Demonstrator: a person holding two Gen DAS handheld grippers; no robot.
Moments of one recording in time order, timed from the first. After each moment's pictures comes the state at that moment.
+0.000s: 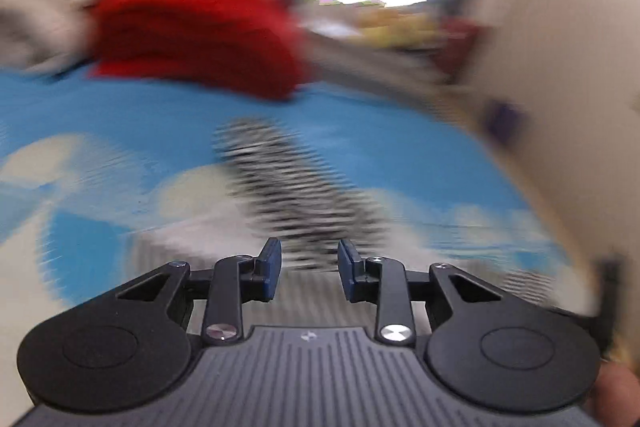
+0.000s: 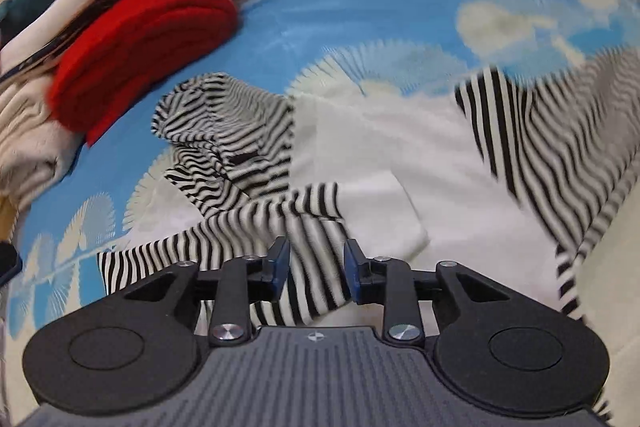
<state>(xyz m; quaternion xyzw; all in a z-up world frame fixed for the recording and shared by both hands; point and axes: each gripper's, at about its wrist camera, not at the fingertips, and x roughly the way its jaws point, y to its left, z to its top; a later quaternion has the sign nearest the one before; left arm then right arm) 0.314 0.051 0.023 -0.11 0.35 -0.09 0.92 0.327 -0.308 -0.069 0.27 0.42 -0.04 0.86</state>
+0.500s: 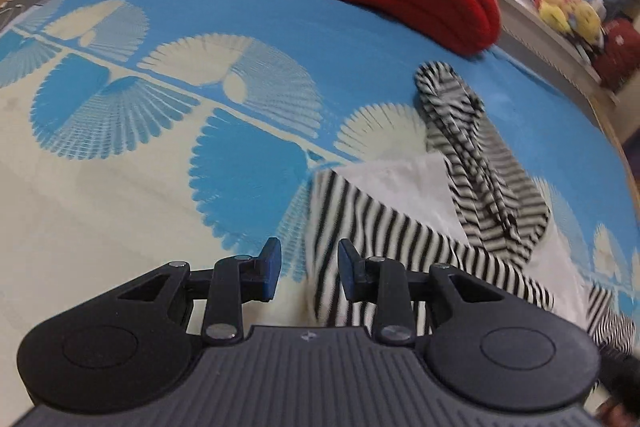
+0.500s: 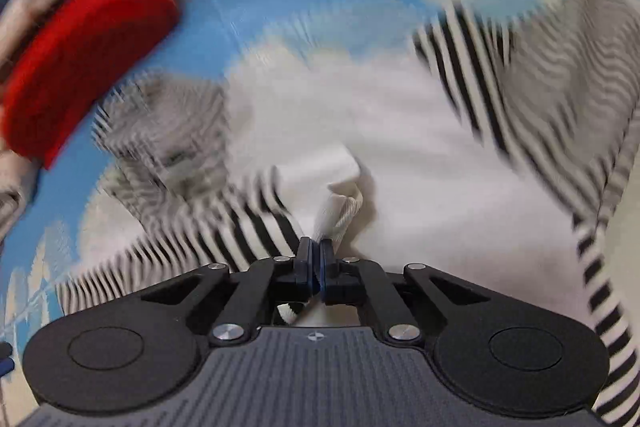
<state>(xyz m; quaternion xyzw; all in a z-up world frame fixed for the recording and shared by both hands) 0.363 0.126 -0.016 -0.15 0.48 0.07 0.86 0.336 -0.312 -0.094 0.30 0.36 -0.07 0.88</state>
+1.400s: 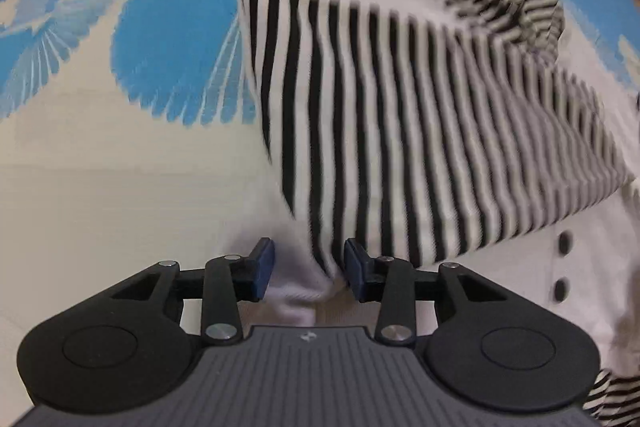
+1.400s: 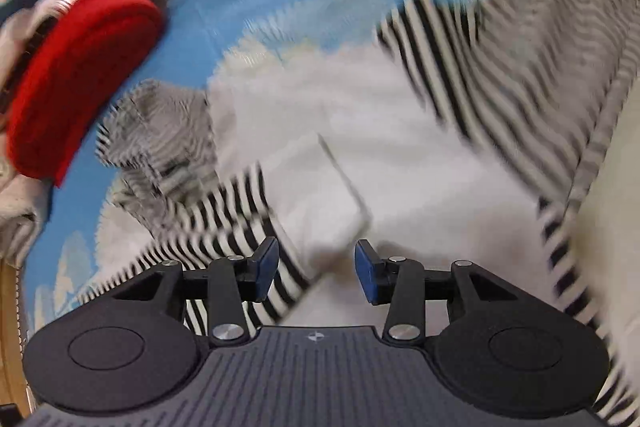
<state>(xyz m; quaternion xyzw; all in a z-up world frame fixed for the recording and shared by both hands) 0.351 0.070 -0.093 -0.01 0.59 0.00 0.80 0.327 -0.360 -0.086 0.34 0.42 -0.08 0.84</state>
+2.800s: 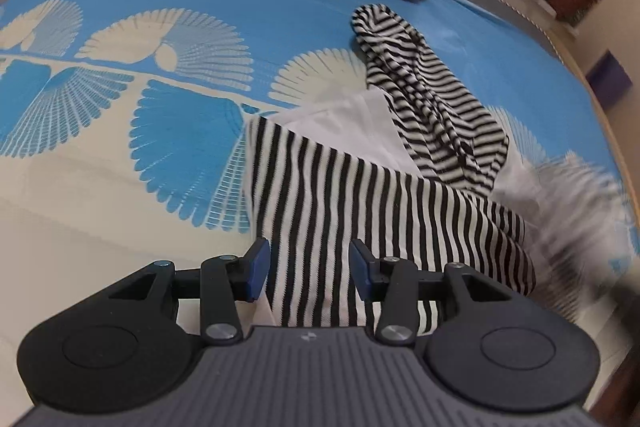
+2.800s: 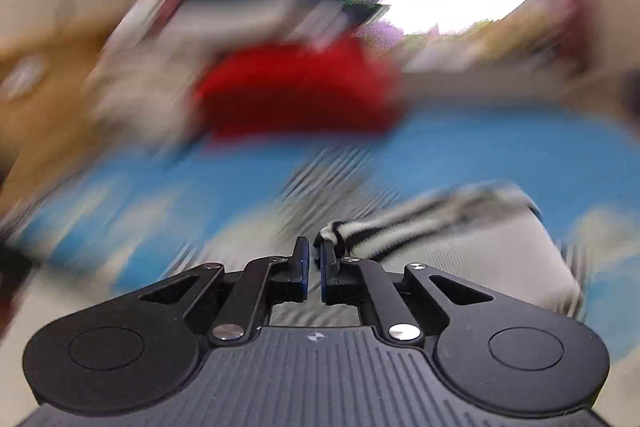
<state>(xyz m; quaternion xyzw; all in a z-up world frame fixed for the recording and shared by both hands) 0.360 0.100 -0.023 -0.12 0.51 -0.01 0.85 0.293 -0.202 -0.041 0.02 0.34 0.22 0.92</state>
